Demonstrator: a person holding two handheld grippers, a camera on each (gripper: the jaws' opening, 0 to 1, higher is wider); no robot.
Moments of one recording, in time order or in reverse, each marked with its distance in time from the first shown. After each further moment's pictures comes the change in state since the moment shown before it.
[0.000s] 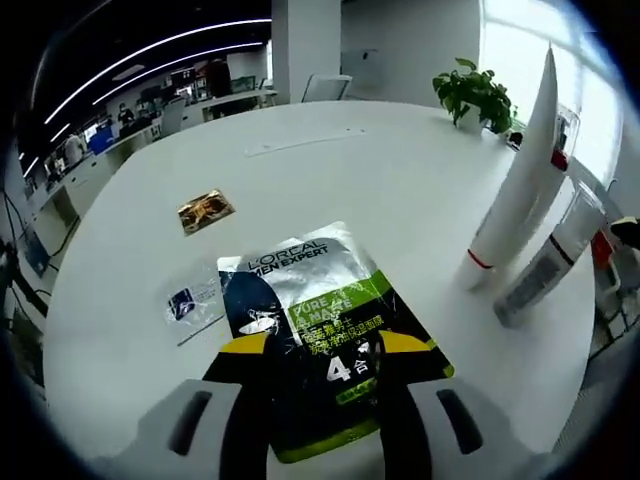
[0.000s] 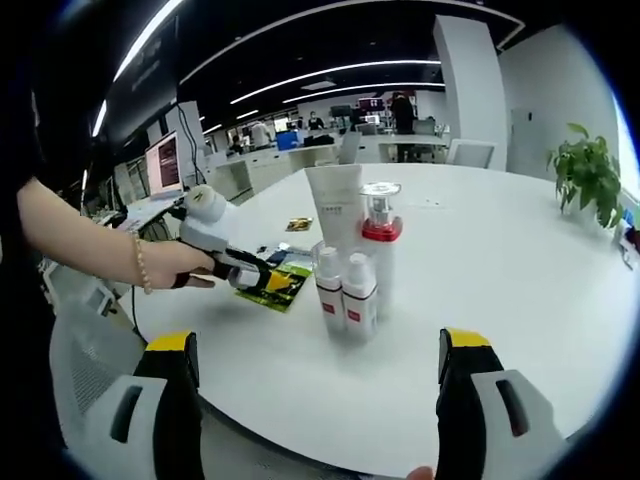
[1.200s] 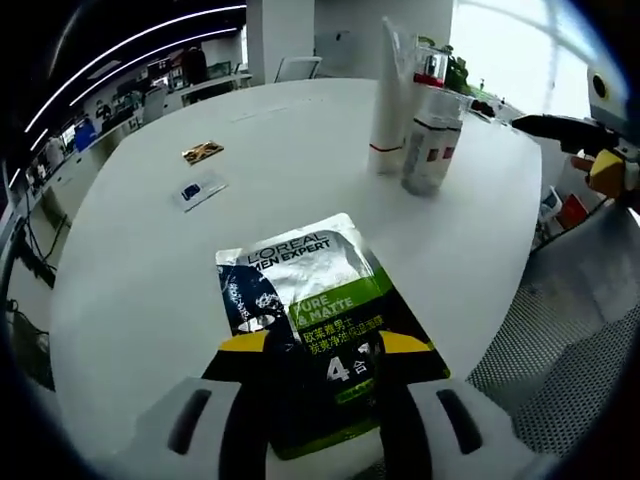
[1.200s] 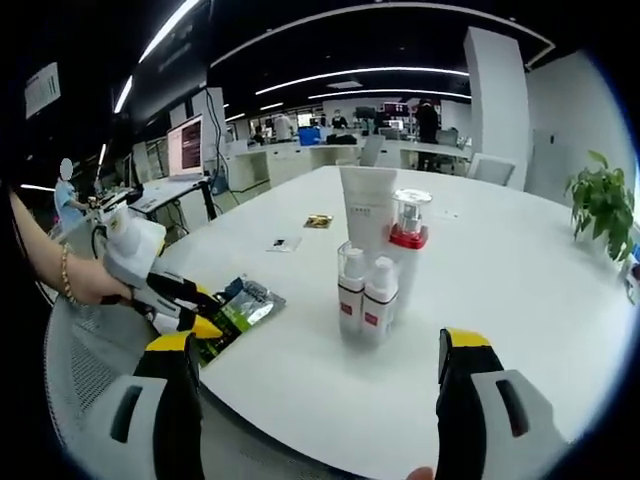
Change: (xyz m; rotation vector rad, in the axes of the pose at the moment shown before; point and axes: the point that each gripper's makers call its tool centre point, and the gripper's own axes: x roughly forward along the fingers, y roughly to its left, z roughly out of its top) left arm -0.103 -0.032 -0.105 0.066 0.093 -0.087; right arm 0.000 0.018 0.000 -0.106 0.005 0.054
